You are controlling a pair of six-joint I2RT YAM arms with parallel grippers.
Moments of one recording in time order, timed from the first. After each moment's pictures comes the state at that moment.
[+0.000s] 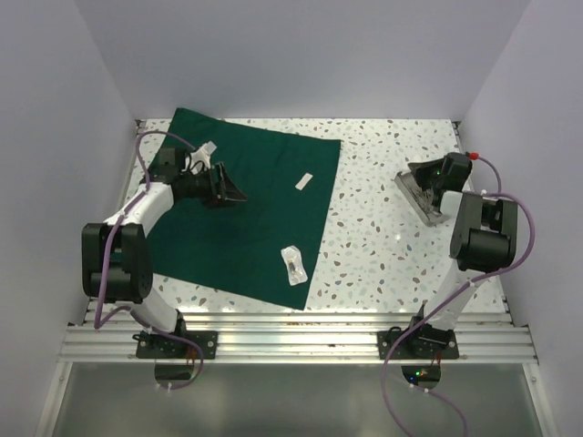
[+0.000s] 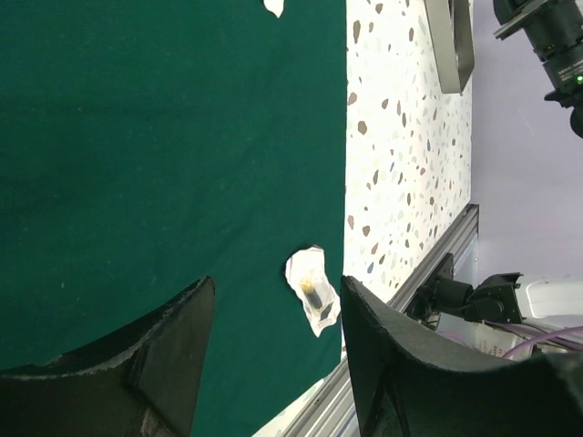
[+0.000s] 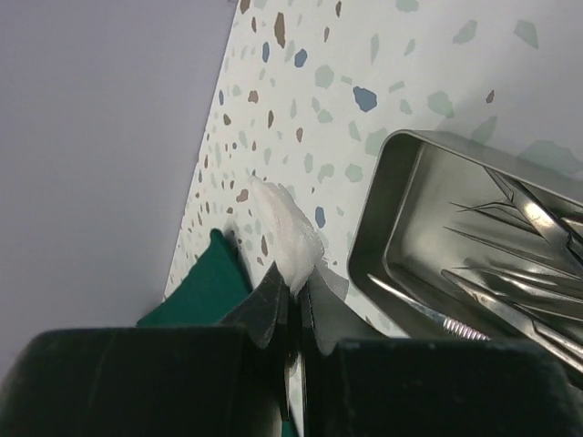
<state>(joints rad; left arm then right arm) -0.01 1.62 1.10 -0.38 0.82 -0.34 -0.23 1.87 1.02 0.41 -0.20 1.07</state>
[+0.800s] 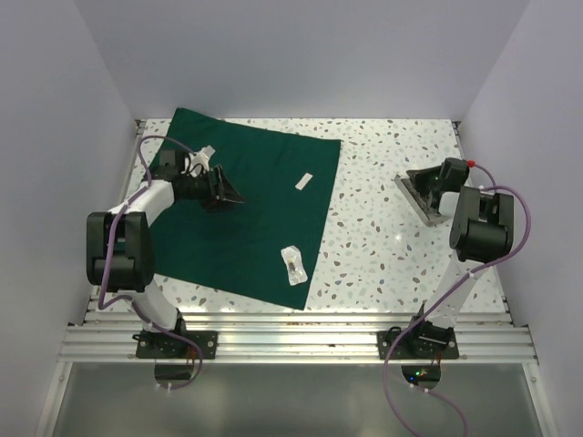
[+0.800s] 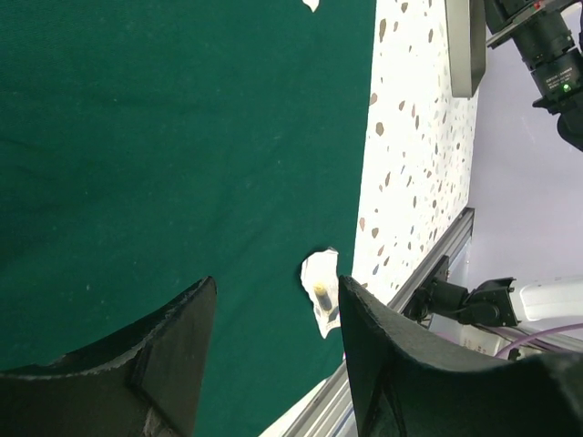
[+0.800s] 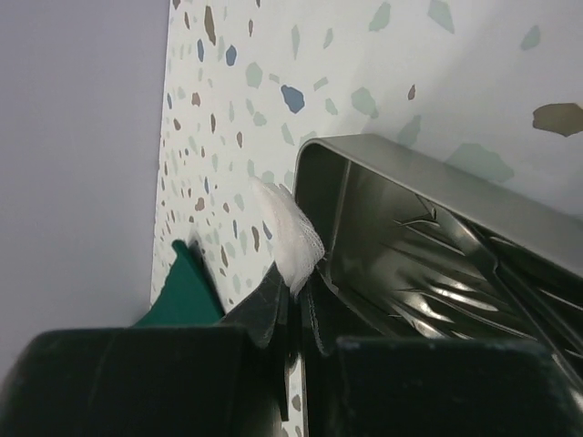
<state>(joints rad) 0.02 1.71 1.11 -0.37 0.84 -0.34 -0.25 2.00 1.04 0.44 -0.22 1.11</state>
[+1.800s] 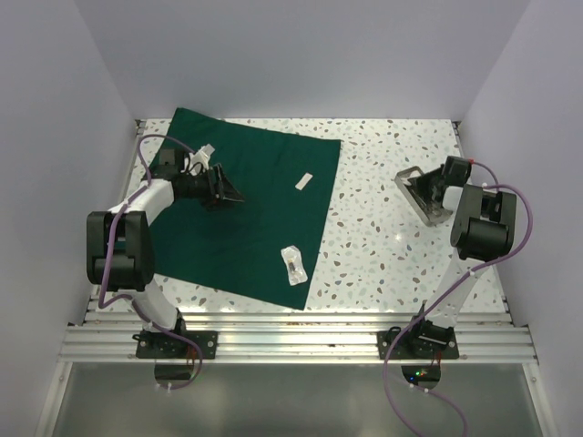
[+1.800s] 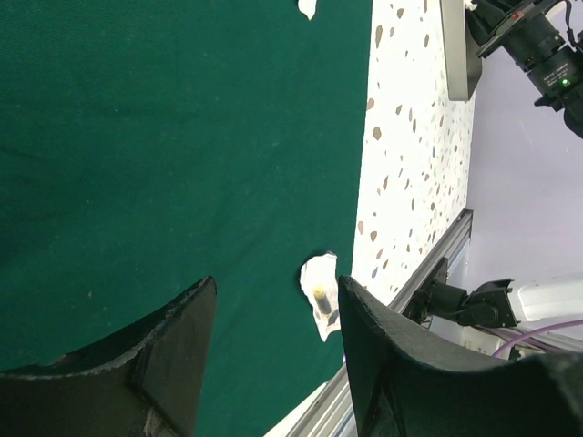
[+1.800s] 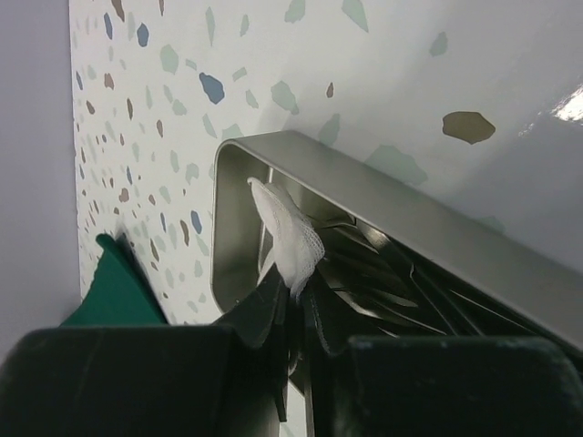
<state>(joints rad) 0.02 1.72 1.12 -0.36 0.85 -0.34 -0.27 2.02 1.13 0.22 -0.23 0.97</state>
